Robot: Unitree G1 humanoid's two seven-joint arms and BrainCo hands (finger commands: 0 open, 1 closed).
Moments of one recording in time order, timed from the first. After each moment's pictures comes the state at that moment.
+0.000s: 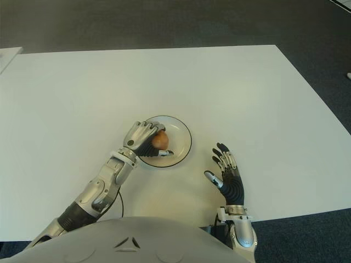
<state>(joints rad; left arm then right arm) 0.04 0.23 -0.56 -0.09 1.10 0.07 0.07 0.63 -0.06 -0.05 -0.01 0.16 -0.53 0.22</state>
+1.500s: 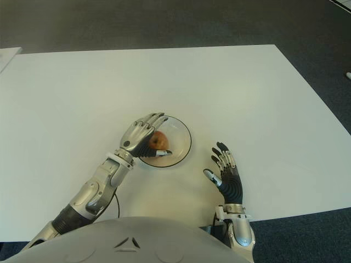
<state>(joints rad) 0.08 0.27 -0.52 -0.15 1.04 0.04 0.13 0.63 -0.05 -0.04 -0.03 0.17 -0.50 0.21</state>
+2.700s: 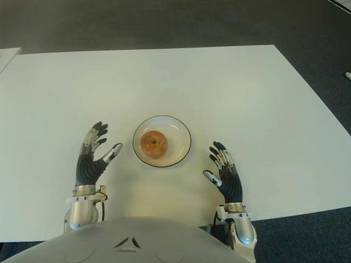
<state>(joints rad) 0.67 0.02 -0.19 -0.41 0.31 -0.19 0.28 0.60 -0.07 -0.06 0.01 0.21 -0.52 0.28</state>
